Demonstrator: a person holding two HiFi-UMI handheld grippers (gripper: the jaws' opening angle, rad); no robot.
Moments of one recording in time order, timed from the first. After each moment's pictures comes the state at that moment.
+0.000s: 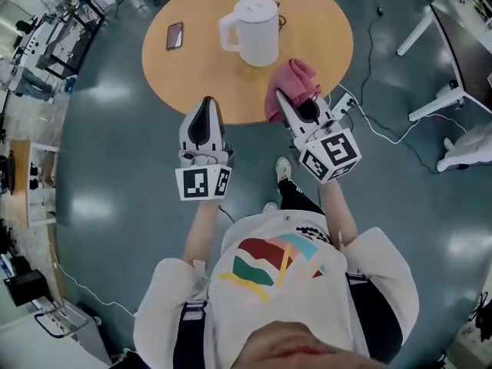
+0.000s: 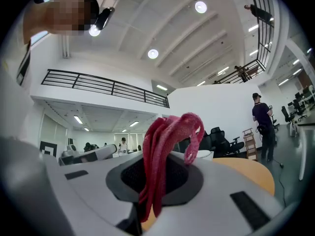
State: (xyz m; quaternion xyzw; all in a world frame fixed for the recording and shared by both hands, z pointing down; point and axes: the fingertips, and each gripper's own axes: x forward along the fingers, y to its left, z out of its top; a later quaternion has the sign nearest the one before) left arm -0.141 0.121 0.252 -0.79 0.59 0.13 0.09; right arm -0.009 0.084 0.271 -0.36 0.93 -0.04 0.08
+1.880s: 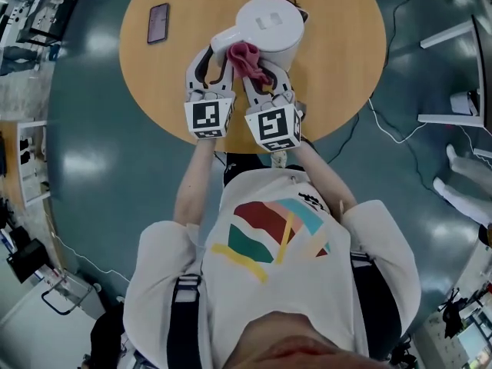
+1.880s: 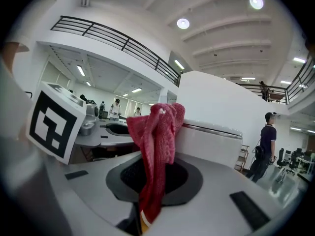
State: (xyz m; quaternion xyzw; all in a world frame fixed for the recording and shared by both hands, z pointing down) left arm -0.177 -0.240 0.411 -0.79 0.61 -0.04 0.05; right arm -0.129 -0.211 0.419 -0.39 0.91 0.08 -0.14
